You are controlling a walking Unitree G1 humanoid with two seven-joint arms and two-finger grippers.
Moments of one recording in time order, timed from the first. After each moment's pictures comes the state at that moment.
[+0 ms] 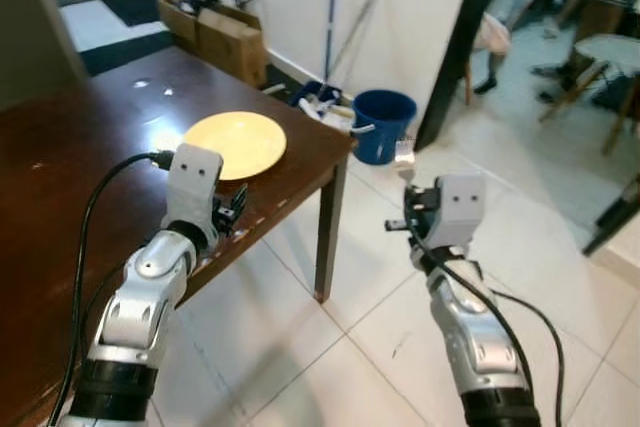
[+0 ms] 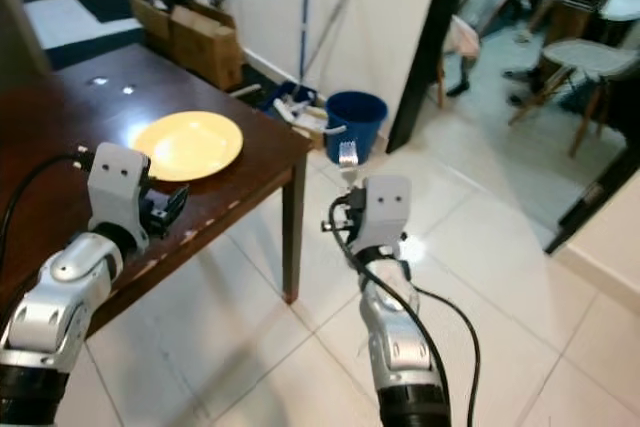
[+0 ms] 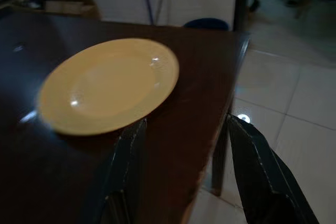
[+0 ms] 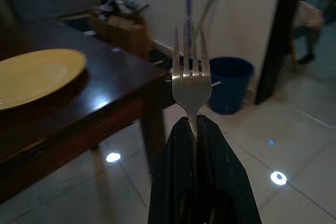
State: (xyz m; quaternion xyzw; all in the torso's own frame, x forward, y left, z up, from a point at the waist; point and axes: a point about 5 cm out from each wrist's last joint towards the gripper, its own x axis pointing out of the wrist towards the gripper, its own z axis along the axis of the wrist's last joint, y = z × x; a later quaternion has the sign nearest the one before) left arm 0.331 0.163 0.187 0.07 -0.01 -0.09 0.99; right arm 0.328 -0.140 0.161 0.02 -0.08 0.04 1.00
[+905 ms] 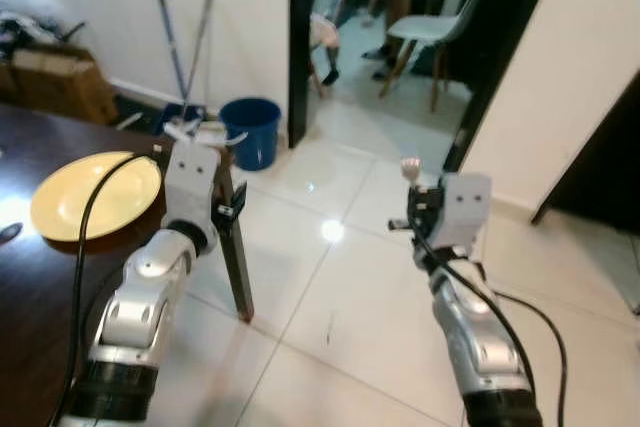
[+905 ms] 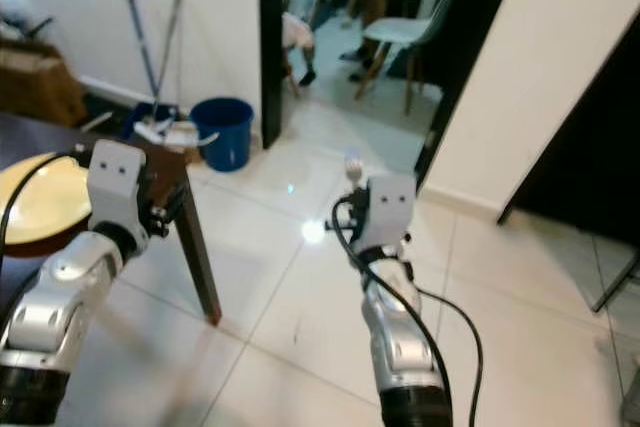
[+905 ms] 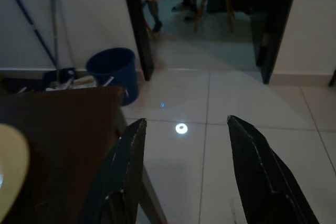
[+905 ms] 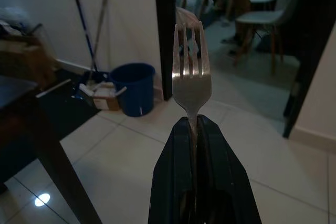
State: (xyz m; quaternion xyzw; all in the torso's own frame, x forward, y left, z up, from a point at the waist) left arm 0.331 0.164 0.188 0.06 -0.01 -0.09 0.99; right arm 0.328 -0.137 0.161 0.02 -0.08 0.05 1.00
